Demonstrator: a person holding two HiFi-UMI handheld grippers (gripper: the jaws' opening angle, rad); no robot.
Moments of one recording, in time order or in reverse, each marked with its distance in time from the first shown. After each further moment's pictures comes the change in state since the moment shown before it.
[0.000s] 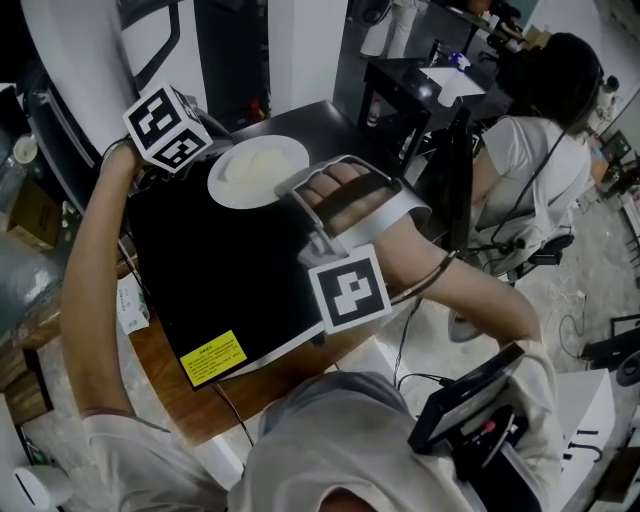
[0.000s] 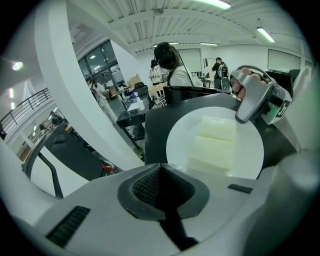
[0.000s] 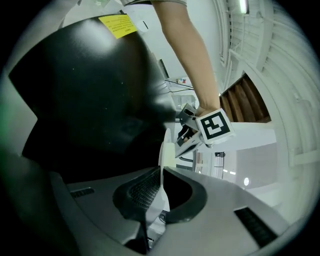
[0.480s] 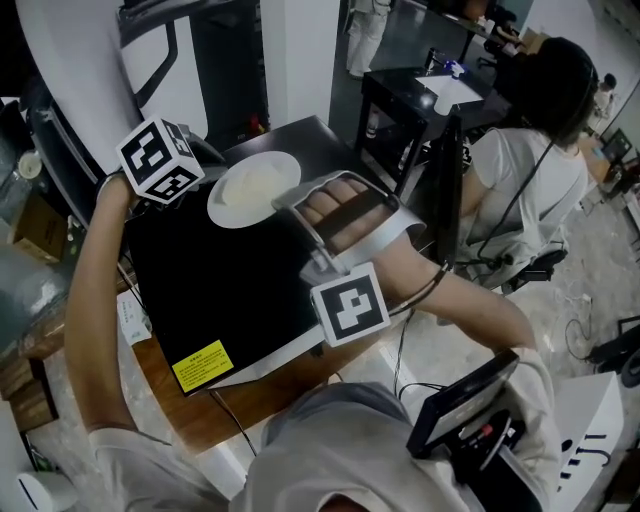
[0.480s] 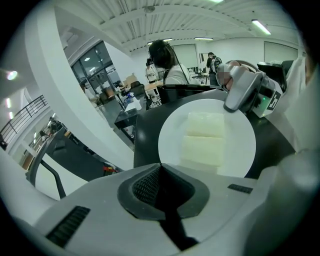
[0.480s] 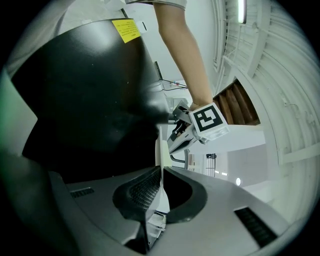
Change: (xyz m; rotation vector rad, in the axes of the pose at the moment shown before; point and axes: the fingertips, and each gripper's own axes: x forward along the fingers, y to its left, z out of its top) left arm -0.010 -0.026 0.014 0.053 0.030 0.007; right arm -0.022 -0.007 -0.019 0.000 -0.025 -0.091
